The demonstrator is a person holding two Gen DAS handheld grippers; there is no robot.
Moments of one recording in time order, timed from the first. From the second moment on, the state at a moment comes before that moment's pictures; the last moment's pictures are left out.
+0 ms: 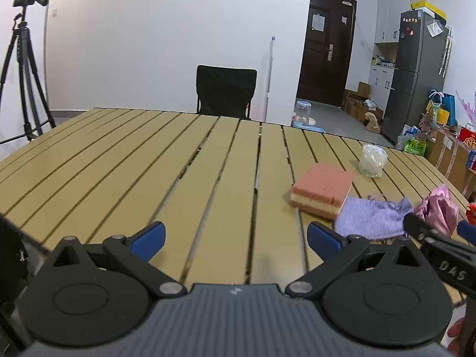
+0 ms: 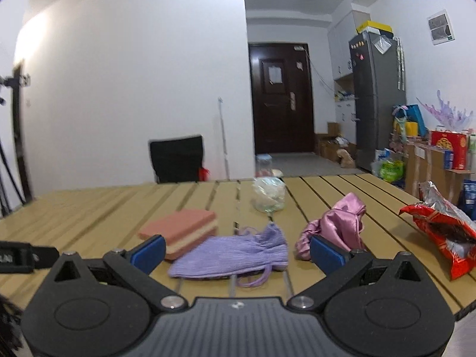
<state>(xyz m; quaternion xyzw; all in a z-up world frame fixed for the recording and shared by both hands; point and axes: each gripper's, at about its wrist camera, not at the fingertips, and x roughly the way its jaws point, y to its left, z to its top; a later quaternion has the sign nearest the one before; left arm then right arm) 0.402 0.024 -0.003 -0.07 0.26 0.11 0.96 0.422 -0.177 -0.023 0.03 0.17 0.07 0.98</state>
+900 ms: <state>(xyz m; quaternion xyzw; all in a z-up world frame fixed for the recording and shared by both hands) 0.479 0.032 -0.019 -0.08 0.29 0.11 0.95 0.542 -0.143 -0.059 -0.01 0.32 0.06 0.95</state>
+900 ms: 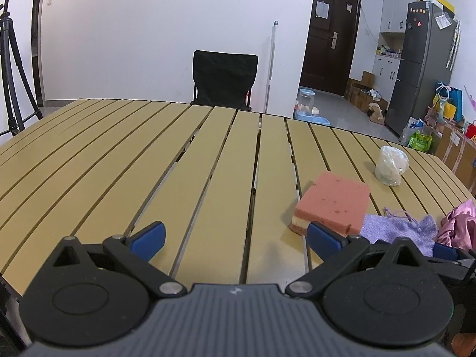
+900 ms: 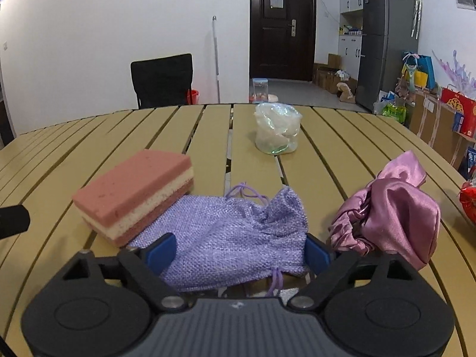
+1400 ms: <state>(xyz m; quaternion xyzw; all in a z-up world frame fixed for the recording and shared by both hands) 0.477 0.032 -0.016 -0.08 0.28 0.11 0.95 0.513 -0.149 -0.057 0.00 0.28 0.11 0.95</state>
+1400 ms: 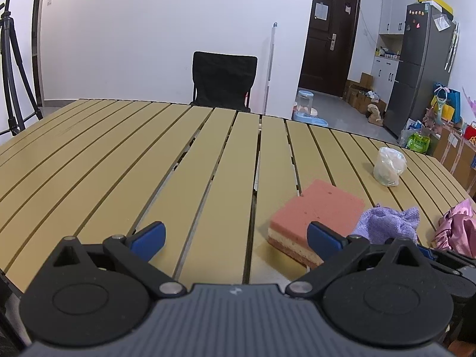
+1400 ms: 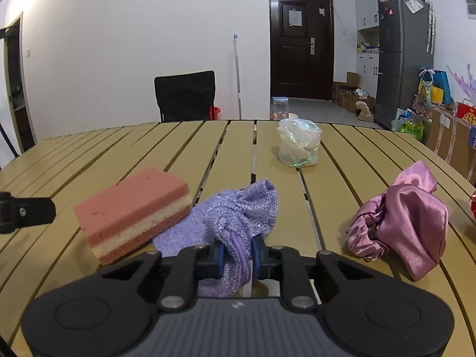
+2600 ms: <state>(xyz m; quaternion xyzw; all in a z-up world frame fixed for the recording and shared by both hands) 0.487 -0.049 -0.023 -0.06 0.28 -0.02 0.96 0.469 -0.241 -0.023 0.01 0.21 0.03 0.98</state>
